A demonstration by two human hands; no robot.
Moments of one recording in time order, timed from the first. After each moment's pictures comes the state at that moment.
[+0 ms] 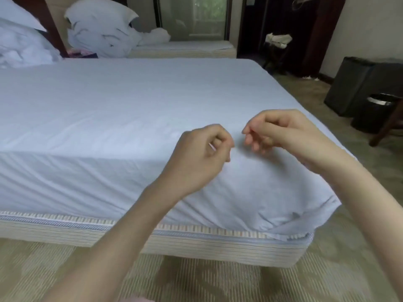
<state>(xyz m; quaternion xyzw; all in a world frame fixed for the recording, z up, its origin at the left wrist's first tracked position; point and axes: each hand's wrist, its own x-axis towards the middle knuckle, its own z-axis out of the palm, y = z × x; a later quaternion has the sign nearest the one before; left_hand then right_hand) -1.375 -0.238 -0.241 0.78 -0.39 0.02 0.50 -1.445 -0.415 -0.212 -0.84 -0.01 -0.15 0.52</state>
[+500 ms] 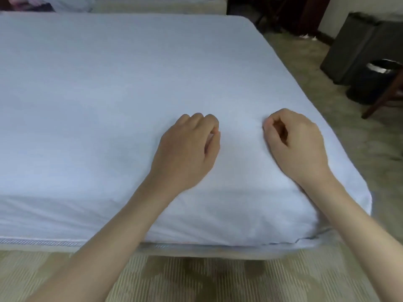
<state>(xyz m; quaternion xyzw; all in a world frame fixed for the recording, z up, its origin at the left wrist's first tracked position) -1.290 -0.305 -0.267 0.83 -0.43 0.23 0.26 -1.384 -0.493 -0.268 -0.91 0.15 -0.34 0.19</state>
